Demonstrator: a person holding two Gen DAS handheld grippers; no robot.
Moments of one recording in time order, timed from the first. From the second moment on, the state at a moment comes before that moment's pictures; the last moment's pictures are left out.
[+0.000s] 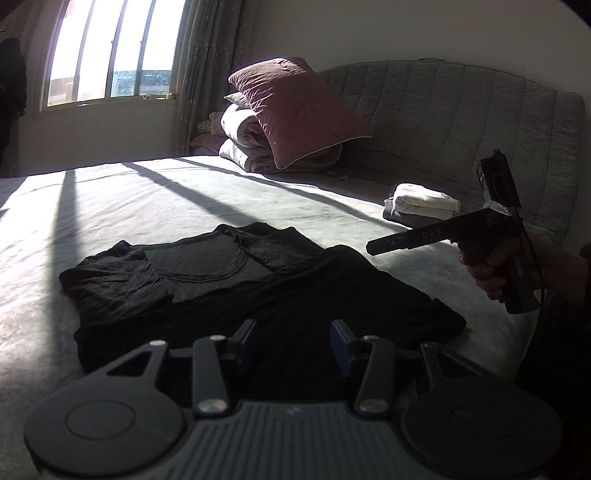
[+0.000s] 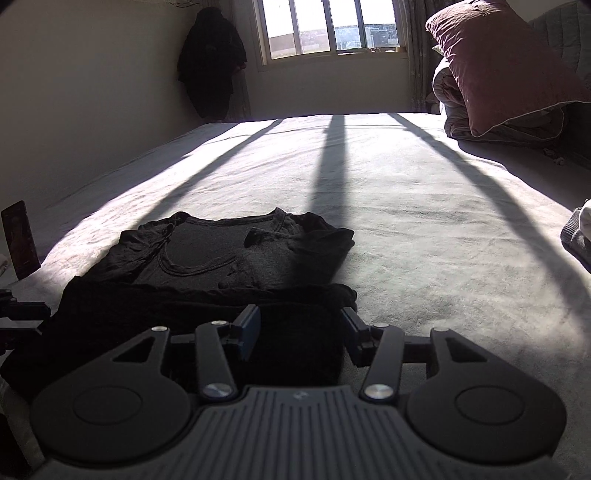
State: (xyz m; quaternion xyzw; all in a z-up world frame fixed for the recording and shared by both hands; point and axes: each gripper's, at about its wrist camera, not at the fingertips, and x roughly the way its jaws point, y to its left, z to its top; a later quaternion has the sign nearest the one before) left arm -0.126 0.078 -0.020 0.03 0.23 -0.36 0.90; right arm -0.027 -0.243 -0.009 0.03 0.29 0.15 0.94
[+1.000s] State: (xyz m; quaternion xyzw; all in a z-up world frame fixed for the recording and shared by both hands) left arm -0.133 0.053 -0.041 -0.02 0.31 -0.52 0.79; right arm -0.044 -0.177 -0.016 -0.06 0.28 0.32 0.90
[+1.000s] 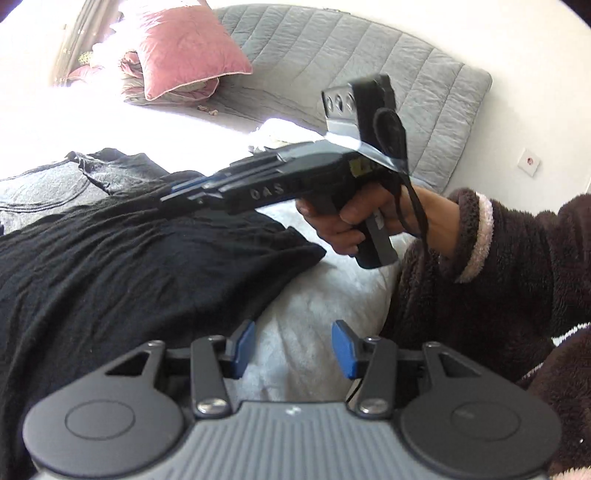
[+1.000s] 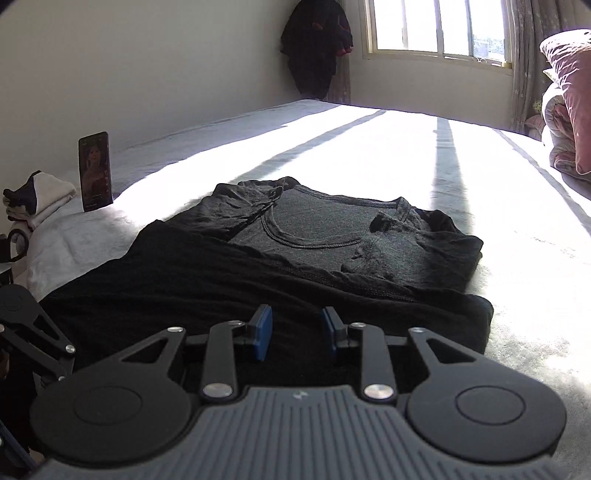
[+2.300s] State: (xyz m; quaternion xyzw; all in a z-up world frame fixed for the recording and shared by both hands) left arm -0.119 0.166 -0.040 -0.09 0.37 -0.43 0.82; right arm -0.096 -0.278 -0.037 0.00 0.35 0.35 0.87
